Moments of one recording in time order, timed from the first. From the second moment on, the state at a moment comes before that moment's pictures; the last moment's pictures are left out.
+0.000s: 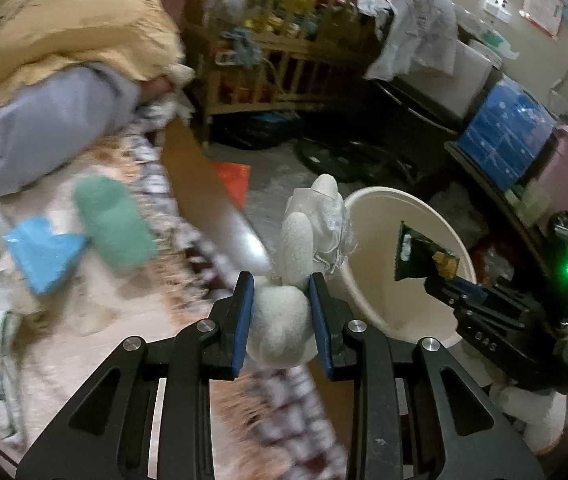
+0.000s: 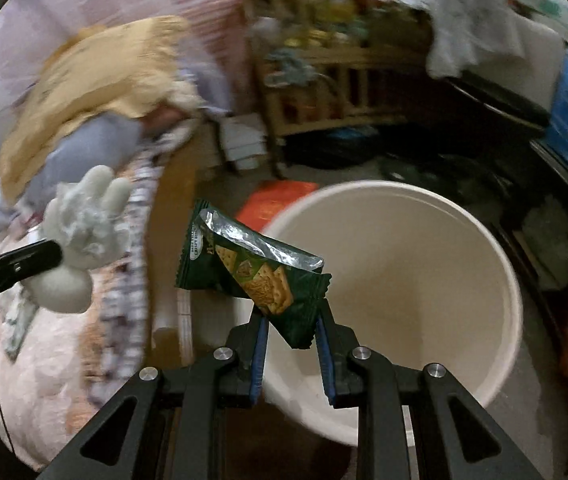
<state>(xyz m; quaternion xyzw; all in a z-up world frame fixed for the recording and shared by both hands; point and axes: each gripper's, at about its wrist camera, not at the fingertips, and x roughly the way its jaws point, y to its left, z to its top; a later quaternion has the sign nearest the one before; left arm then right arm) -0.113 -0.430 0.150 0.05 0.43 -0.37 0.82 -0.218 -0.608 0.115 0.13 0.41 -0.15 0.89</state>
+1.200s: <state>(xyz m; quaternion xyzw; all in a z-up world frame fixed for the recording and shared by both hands) -0.121 -0.388 0.141 0.05 0.41 -0.28 0.87 -0.211 -0.610 0.103 0.17 0.41 -0.14 0.89</state>
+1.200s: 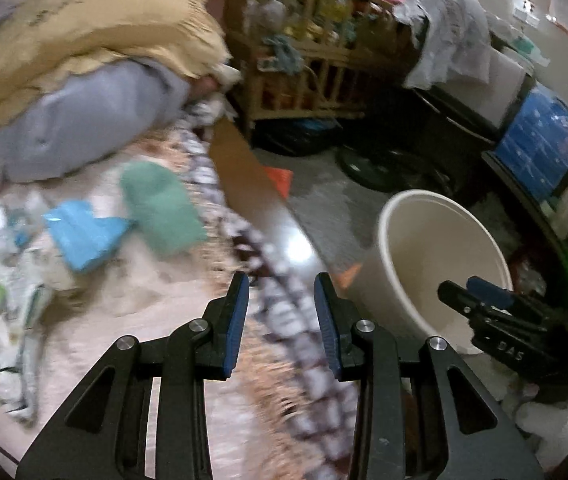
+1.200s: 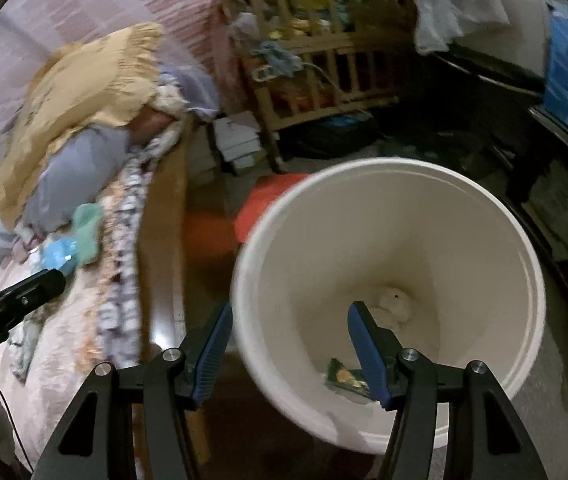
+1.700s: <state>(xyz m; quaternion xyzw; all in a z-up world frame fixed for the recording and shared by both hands) -0.120 -0.273 0.164 0.04 0.37 -0.19 0.91 -0.172 -0.472 0.141 0.10 0.38 -0.01 0.92</state>
